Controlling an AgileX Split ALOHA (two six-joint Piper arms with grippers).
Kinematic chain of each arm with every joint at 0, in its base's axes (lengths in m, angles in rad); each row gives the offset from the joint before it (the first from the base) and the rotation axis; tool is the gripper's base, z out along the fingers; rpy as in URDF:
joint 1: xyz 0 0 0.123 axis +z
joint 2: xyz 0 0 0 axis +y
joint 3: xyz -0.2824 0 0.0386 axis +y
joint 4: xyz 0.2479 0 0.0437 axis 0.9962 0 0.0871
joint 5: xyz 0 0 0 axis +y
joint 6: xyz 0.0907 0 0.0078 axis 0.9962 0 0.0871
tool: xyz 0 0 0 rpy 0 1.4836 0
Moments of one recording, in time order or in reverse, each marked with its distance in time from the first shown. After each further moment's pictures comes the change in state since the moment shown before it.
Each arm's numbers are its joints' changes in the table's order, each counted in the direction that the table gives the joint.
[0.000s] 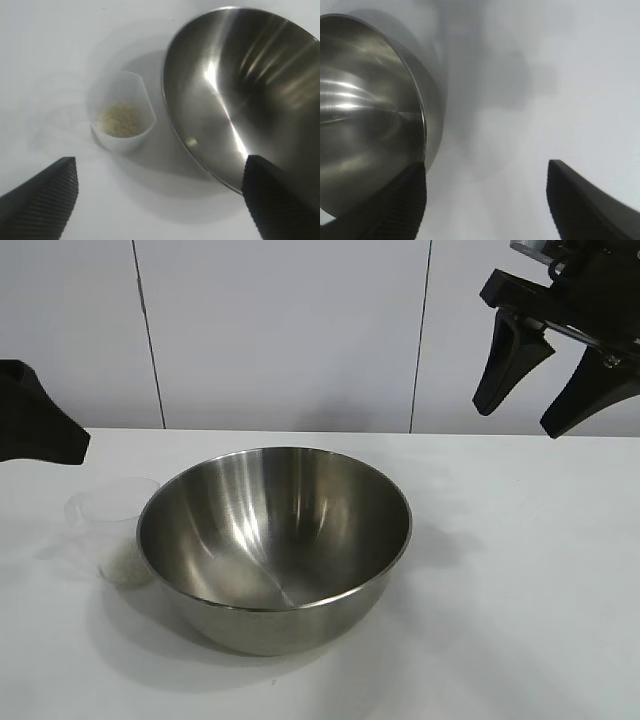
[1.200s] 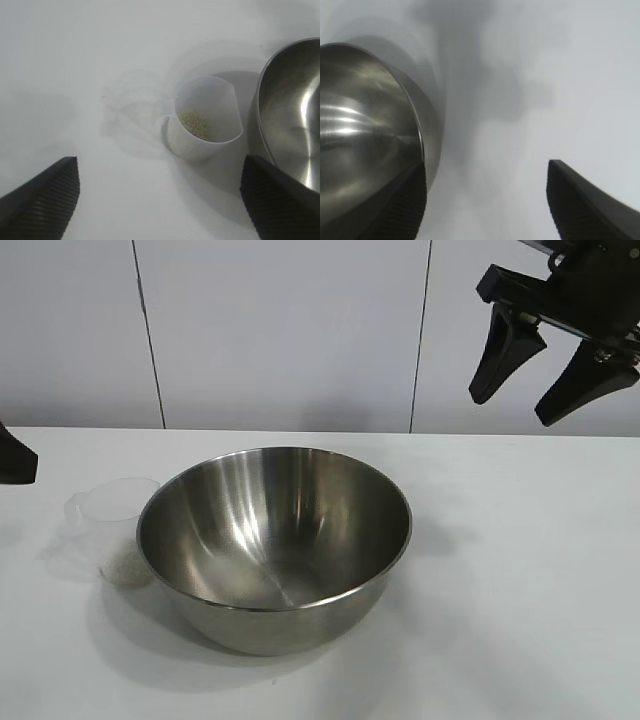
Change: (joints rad) left arm 0.000 0.000 0.087 -0.122 -0.164 -0.025; right arm 0.000 0.000 0.000 0.000 -0.120 0.000
